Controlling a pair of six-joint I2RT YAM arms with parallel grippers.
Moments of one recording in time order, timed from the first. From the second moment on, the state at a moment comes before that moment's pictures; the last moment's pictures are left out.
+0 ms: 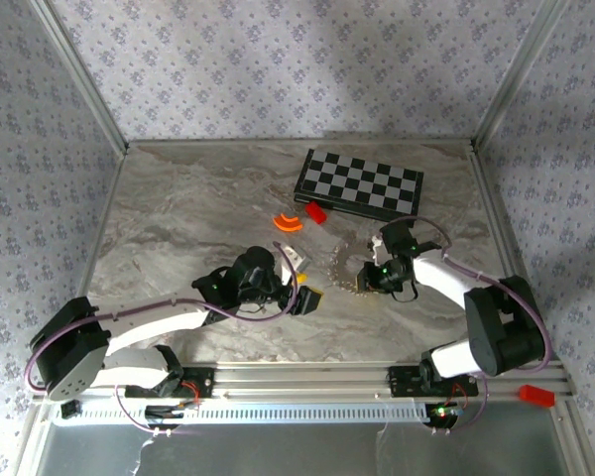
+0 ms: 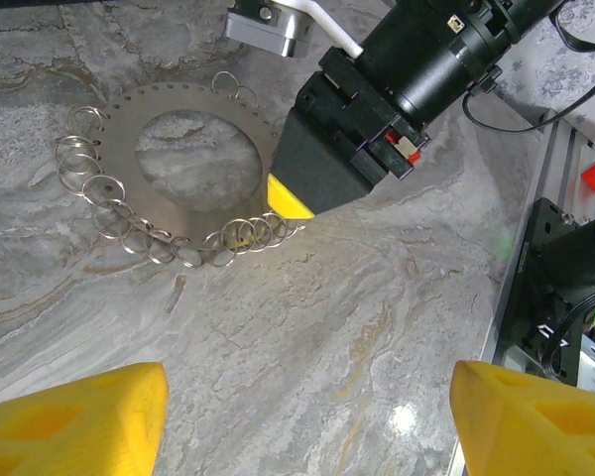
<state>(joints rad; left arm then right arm) -0.98 1.25 0.63 0.11 0.26 -0.33 0.33 1.41 0.68 -0.53 -0.38 0.33</state>
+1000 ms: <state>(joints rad) -0.98 1.22 0.62 0.10 0.23 -0.33 0.33 1.43 0.70 -0.56 -0.38 0.31</state>
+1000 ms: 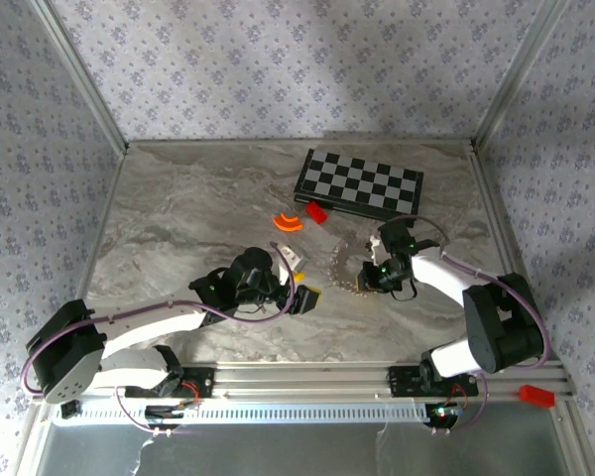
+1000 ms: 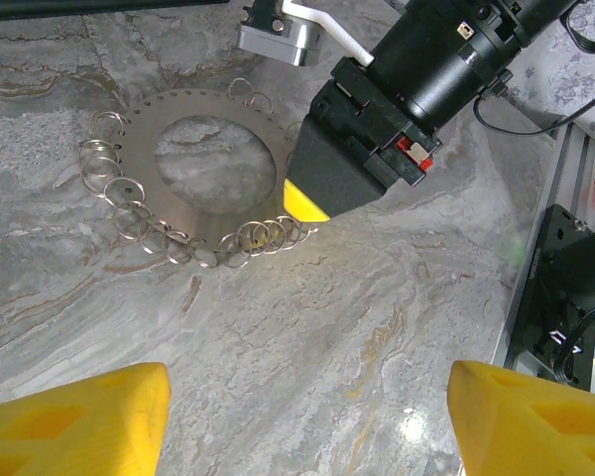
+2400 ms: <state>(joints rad) -0.98 1.04 0.58 0.07 0.17 -0.35 0.53 1.23 0.70 -0.55 -0.32 0.25</state>
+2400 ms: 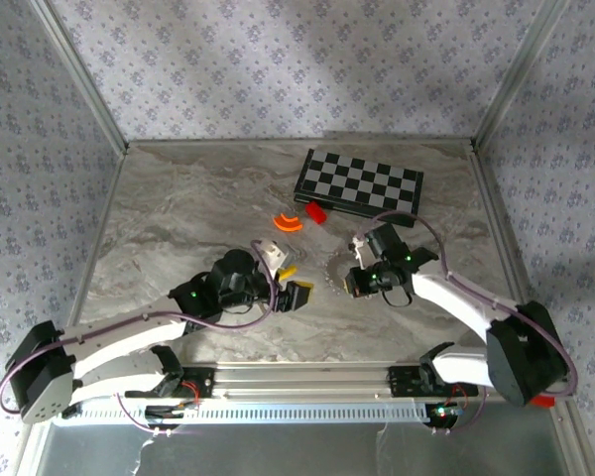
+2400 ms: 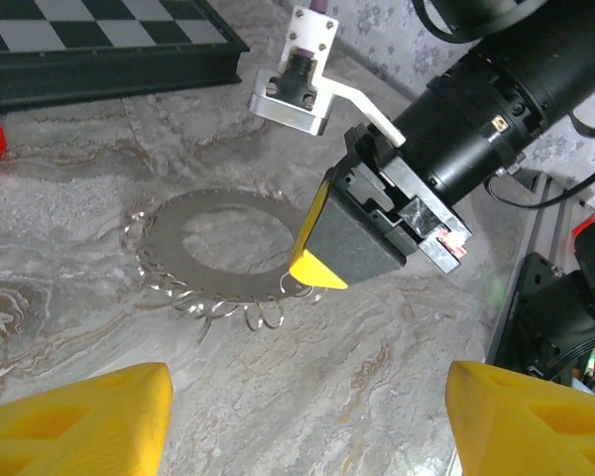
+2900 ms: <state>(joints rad) -0.98 0.78 0.58 -0.05 0.28 -0.30 0.81 0.78 0.67 -0.47 -0.23 0.12</state>
